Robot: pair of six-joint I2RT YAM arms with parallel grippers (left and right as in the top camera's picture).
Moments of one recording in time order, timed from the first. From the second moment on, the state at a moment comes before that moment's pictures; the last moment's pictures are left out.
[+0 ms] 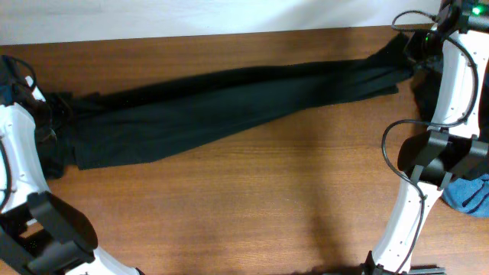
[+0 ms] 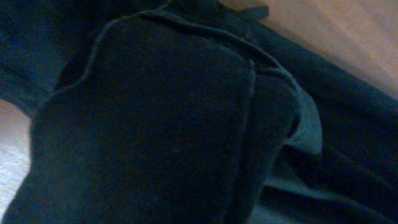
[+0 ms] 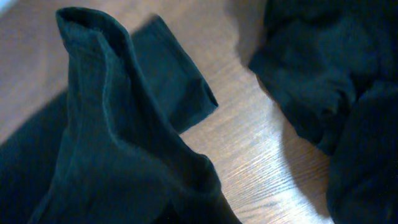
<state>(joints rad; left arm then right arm) 0.44 1.89 1.75 -1.08 0.04 -0.23 -0.33 2.44 2.69 -1.49 0.02 0.31</state>
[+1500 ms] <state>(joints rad) 0.44 2.05 1.75 -0.75 0.02 -0.24 -0.37 2.65 2.67 -1.28 -0.03 0.36</state>
